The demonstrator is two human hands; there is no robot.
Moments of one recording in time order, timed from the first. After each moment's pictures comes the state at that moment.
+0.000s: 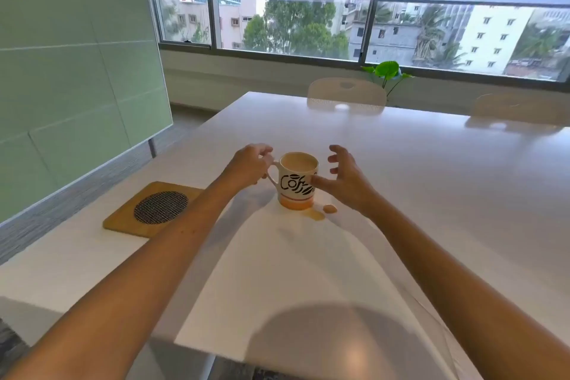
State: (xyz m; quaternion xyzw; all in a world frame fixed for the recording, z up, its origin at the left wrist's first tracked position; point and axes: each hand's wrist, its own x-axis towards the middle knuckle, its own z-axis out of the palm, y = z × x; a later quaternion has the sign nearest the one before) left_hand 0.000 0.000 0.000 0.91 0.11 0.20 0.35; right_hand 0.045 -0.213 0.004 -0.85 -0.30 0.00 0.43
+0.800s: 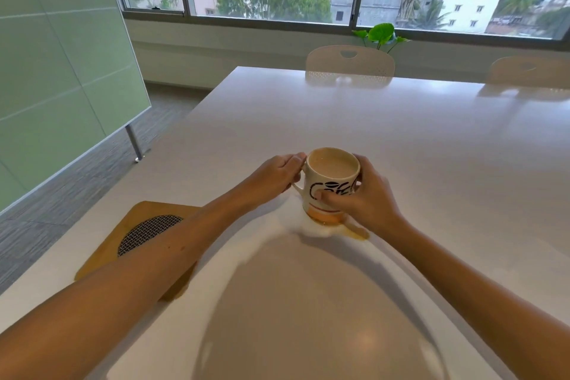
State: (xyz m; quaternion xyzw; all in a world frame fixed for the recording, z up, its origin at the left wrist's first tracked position) left_hand 0.047 0.036 -0.032 0.85 -0.06 0.05 0.53; right_hand 0.070 -0.159 -0.046 -0.82 -0.25 -0.10 0.50
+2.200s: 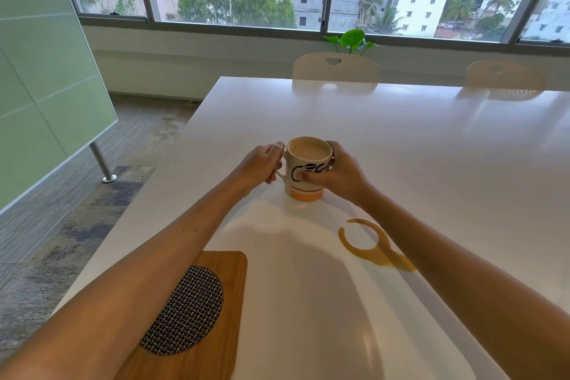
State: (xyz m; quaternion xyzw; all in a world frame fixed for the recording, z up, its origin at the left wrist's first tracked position) left_hand 0.124 0.131 -0.026 0.83 0.00 0.05 0.55; right_hand 0.160 -0.054 -0.040 -0.86 -0.22 -0.06 0.46
